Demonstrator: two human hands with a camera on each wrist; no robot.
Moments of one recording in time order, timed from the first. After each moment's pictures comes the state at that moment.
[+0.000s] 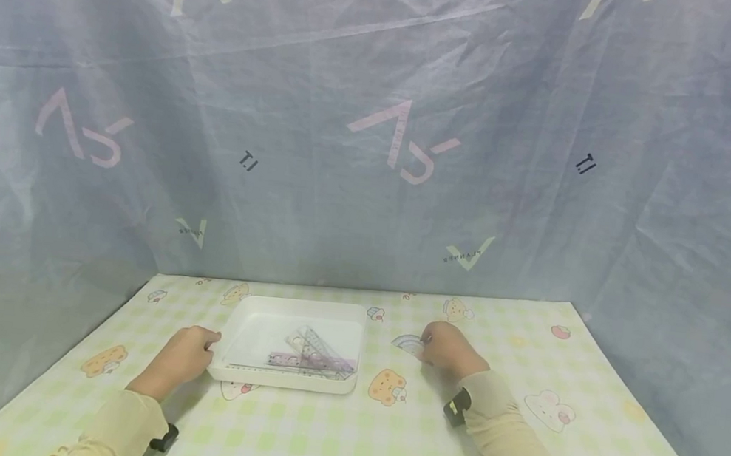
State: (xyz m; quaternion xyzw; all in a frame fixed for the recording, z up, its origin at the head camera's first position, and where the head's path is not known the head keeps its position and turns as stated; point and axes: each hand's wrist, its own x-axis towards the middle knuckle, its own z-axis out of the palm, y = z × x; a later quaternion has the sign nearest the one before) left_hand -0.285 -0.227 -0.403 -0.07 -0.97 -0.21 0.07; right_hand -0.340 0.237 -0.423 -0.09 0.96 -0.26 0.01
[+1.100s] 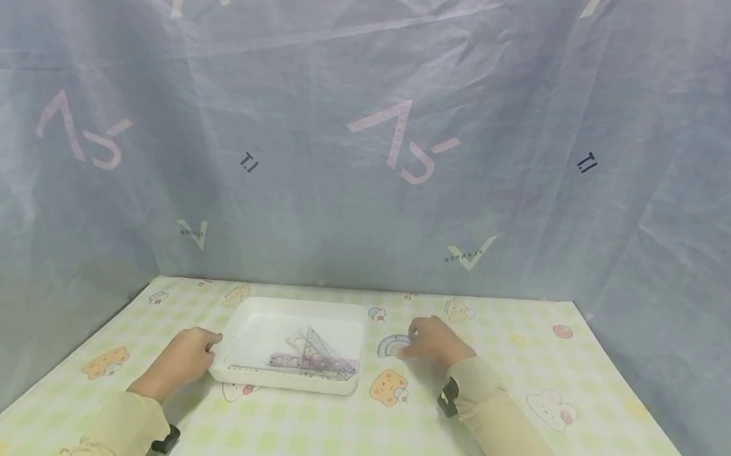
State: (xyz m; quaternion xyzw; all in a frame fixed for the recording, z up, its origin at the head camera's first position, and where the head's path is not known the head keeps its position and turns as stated) left_hand -0.288 -0.229 -0.407 -0.06 -0.97 -0.21 0.07; right_hand -0.349 0.218 -0.417 -0.13 0.97 -0.22 0.02
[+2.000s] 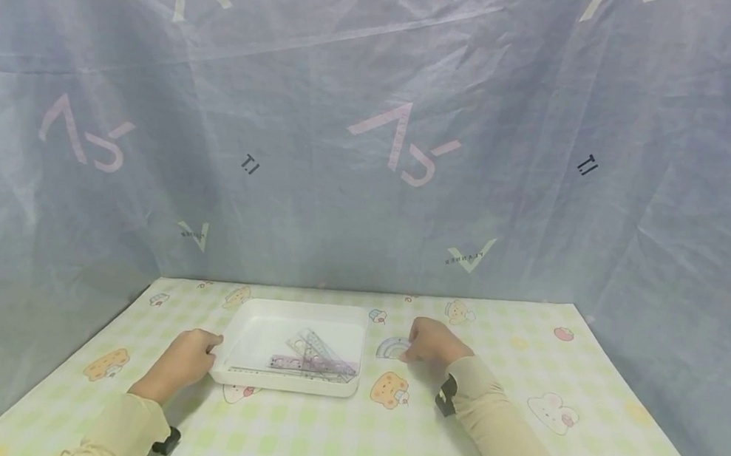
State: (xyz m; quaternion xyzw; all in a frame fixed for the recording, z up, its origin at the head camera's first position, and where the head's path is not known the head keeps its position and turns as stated) left_hand -0.288 -0.230 -0.408 -0.07 -0.97 -0.22 0.08; right_hand -0.353 0.209 -0.413 -0.07 0.96 -0.27 0.06
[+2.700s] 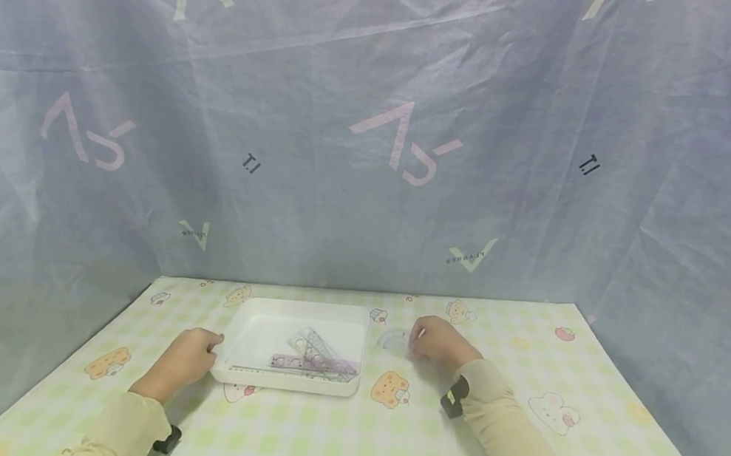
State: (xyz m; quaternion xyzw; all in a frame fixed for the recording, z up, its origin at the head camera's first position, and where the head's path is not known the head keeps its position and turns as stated) left_hand -0.288 -0.230 -0.408 -0.07 -0.97 -0.21 0.09; right_hand -0.351 0.226 -0.413 -0.15 0.93 -0.35 0.04
